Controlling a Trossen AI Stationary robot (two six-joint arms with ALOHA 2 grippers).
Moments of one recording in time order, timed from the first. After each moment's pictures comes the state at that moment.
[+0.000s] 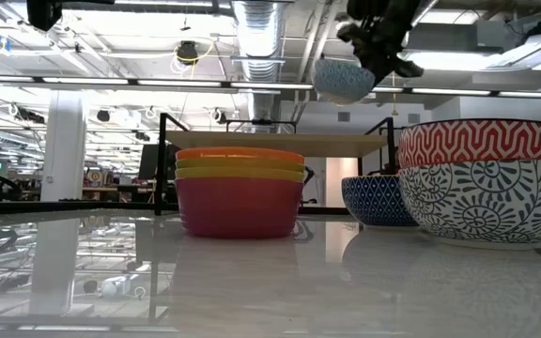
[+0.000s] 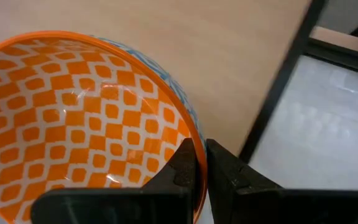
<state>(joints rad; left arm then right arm) -0.45 0.48 0.86 -0.62 -0.90 -0.81 -0.66 1.59 1.72 -1.21 -0.08 0.57</state>
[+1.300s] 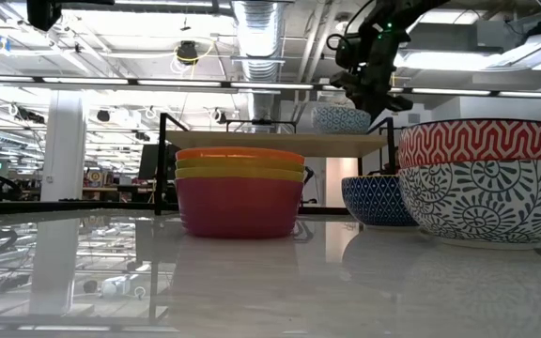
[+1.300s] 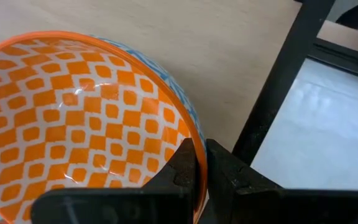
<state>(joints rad) -0.45 0.48 0.86 -0.62 -0.92 -0.81 -0.78 1.79 1.76 -1.22 -0.13 0.46</state>
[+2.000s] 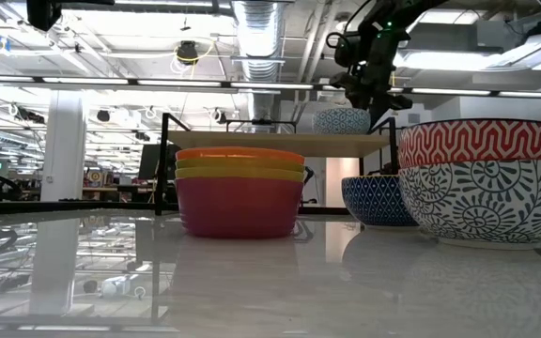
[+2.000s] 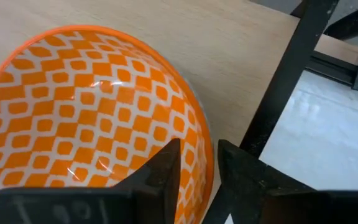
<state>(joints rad) -0.45 0.48 0.86 -0.62 -0.92 -0.81 -0.78 1.79 1.76 -1.22 -0.08 0.45</state>
